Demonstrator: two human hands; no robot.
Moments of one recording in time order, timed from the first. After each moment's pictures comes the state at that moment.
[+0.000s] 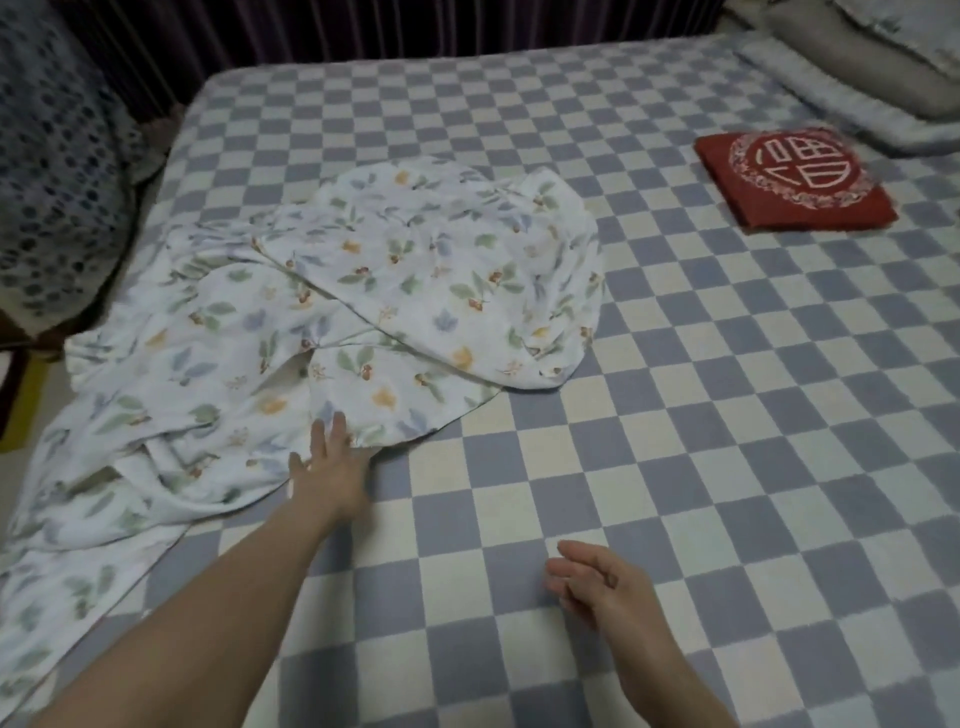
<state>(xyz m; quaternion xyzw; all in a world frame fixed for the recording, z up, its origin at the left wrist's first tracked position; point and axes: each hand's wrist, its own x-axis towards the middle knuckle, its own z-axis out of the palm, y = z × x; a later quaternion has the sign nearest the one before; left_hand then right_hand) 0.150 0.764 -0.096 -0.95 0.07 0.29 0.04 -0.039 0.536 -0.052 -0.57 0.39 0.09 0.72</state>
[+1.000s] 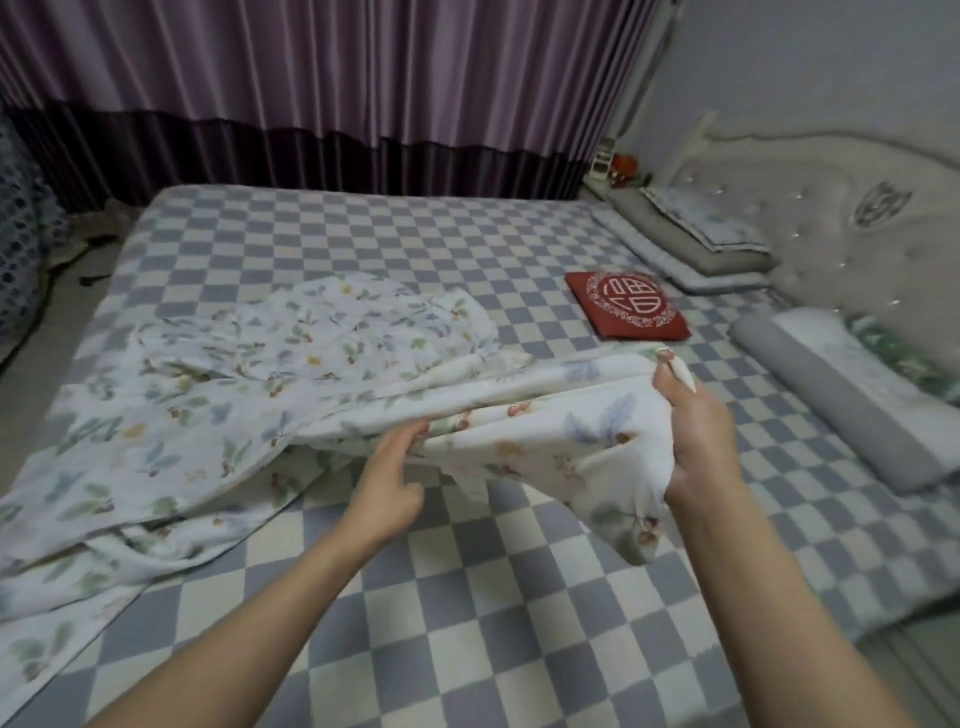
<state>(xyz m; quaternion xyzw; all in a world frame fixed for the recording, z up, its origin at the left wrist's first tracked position) 0.047 0.702 0.090 -0.83 0.19 0.13 -0.51 -0.035 0.489 0.214 -0.53 0.34 -0.24 0.74</state>
